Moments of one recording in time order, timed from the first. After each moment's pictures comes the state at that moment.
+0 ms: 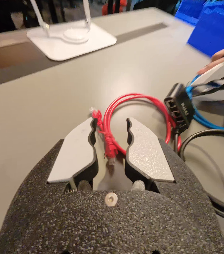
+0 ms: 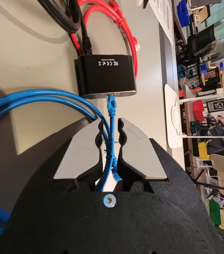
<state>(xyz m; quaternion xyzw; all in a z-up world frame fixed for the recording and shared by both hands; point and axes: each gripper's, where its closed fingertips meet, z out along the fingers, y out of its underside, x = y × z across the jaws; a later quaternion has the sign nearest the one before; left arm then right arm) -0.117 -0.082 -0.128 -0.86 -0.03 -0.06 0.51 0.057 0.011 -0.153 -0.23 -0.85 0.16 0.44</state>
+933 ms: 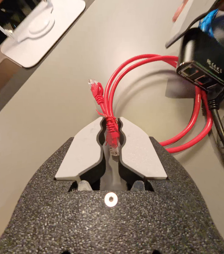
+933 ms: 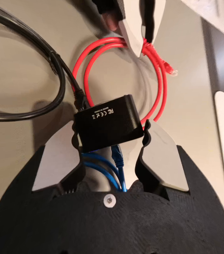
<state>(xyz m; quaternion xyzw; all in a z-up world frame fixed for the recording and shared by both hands) -0.087 -0.079 -0.155 -0.89 0.13 0.06 0.43 0.030 -0.041 -0.161 -0.29 -0.87 0.26 0.30</state>
